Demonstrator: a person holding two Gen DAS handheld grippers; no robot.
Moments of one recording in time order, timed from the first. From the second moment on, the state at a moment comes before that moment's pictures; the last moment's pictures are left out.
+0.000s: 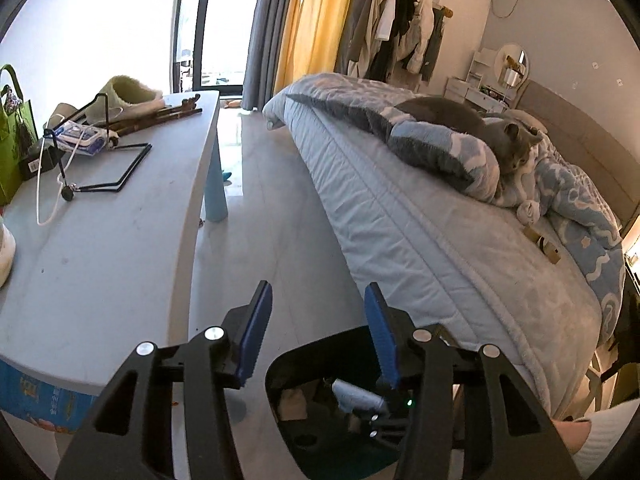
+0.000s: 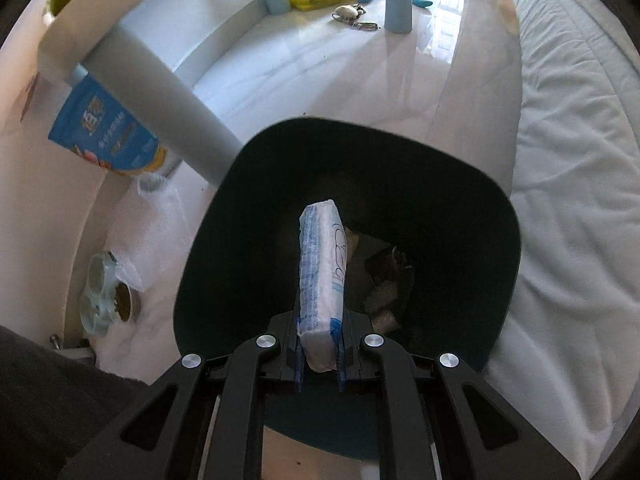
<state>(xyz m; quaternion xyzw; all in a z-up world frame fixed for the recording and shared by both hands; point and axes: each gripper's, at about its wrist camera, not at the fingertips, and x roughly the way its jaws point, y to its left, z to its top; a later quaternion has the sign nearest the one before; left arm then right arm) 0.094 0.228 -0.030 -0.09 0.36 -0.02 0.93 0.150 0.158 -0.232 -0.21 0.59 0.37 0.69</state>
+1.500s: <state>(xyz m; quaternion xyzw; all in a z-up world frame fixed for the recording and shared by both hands) 0.132 0.111 0.015 -0.07 0.30 -0.07 0.95 0.179 -0.003 -0.062 -0.12 0.38 0.34 0.85</state>
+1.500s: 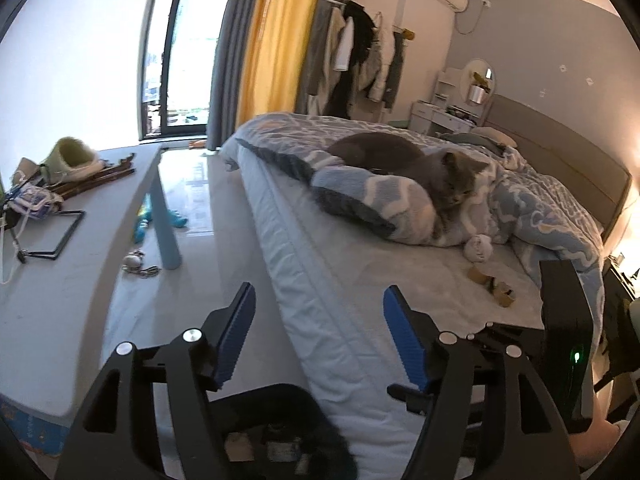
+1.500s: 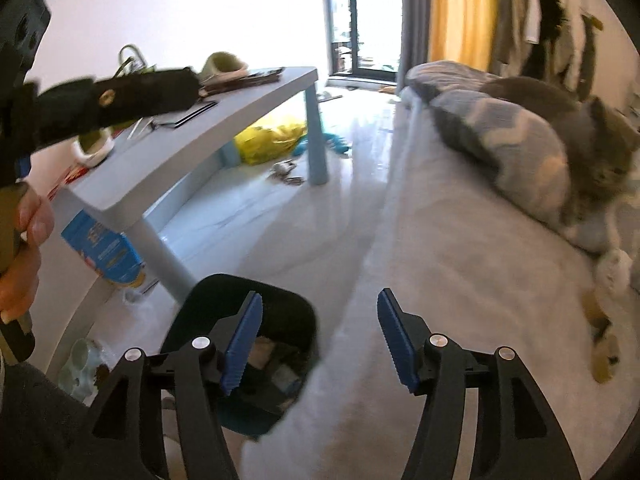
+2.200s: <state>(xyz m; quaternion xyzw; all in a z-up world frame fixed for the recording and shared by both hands) 0.146 -0.024 -0.008 -0.01 0.34 -0.16 0.93 0.220 -0.183 -0.046 -0.05 0.37 0.21 0.90</state>
